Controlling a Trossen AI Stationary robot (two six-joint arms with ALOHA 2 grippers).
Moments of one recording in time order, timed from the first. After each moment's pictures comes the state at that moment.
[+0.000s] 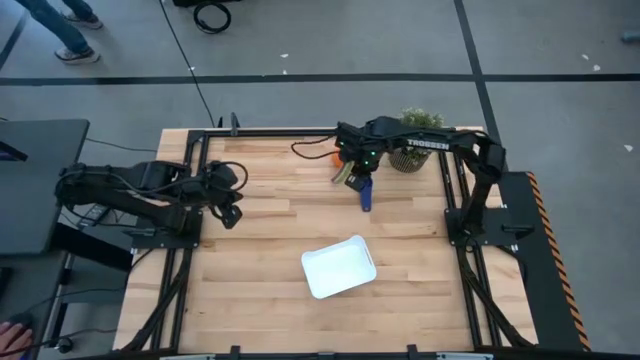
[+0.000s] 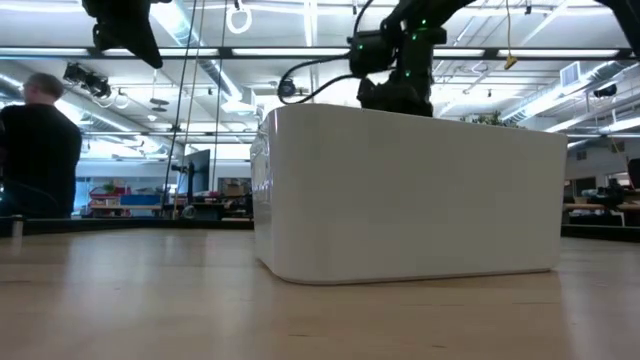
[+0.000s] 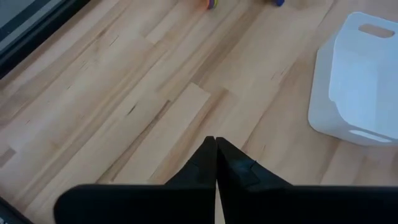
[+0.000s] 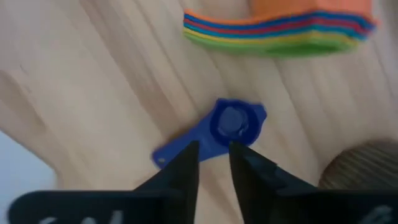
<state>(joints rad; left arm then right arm) -0.11 0.94 1.06 -1.09 -0.35 -0.64 -0.38 1.80 1.54 -1.13 -0.02 0.15</state>
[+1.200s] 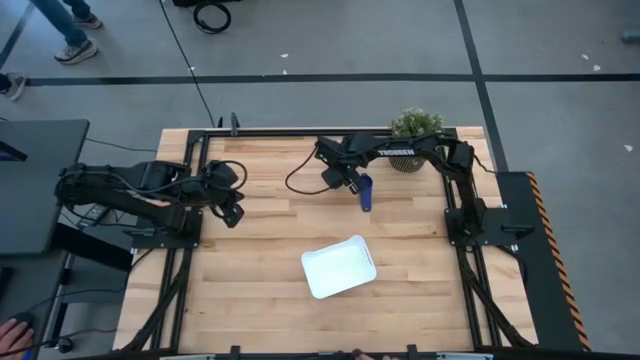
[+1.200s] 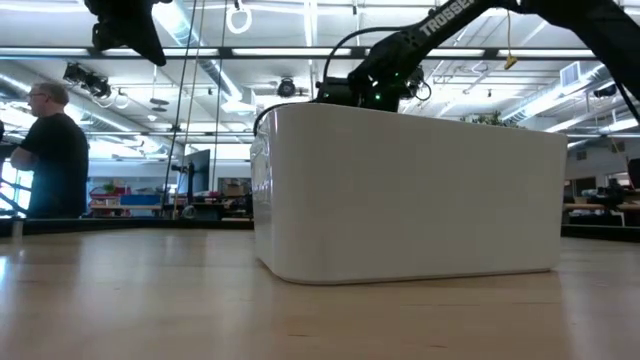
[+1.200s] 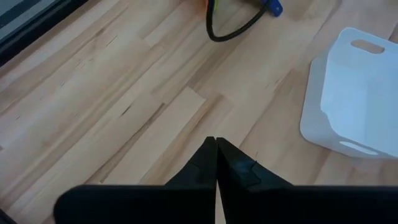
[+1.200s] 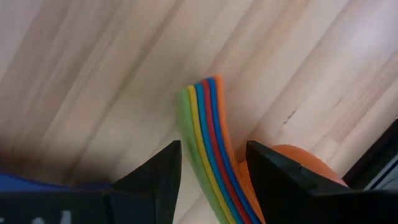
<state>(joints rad) -0.11 0.94 1.06 -1.07 -0.35 -0.70 -0.37 2.05 1.54 -0.80 0.17 -1.00</state>
